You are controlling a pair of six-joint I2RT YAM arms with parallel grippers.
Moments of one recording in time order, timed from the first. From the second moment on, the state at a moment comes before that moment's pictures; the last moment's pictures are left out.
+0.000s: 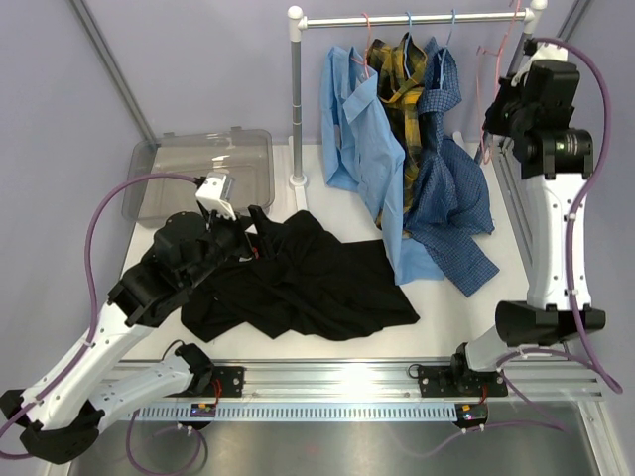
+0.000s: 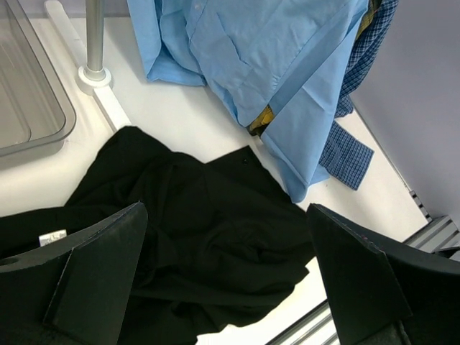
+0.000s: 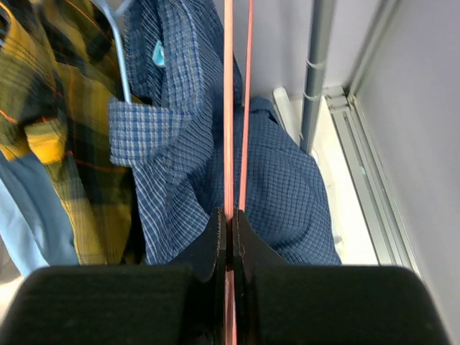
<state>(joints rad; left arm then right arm) -0.73 0.82 1.10 -0.51 -0.14 -0.43 0.01 1.53 2.08 -0.88 0.10 0.15</state>
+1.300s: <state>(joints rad) -0.73 0.97 0.93 -0.58 -0.09 -0.58 -0.07 1.50 2.00 -0.81 0.00 0.12</state>
